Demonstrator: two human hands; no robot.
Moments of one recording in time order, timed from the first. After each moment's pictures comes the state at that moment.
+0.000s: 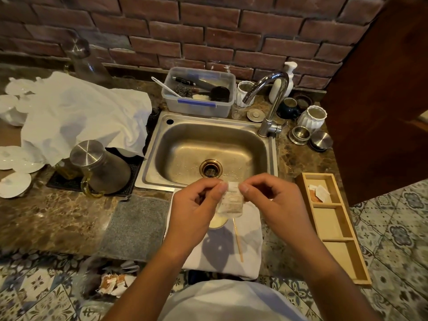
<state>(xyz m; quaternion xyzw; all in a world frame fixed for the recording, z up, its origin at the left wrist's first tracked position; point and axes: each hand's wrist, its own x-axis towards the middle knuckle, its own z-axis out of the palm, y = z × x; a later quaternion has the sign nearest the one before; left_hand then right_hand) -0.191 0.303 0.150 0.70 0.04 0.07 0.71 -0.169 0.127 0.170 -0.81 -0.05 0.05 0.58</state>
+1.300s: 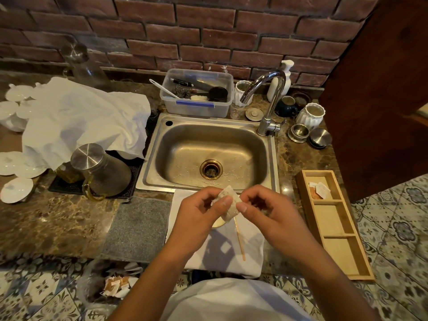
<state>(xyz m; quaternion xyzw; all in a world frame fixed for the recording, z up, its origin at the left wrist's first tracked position) -0.197 0.307 0.127 0.67 0.02 -0.05 0.74 -0.189 0.120 0.162 -0.81 -0.13 0.11 0.56</state>
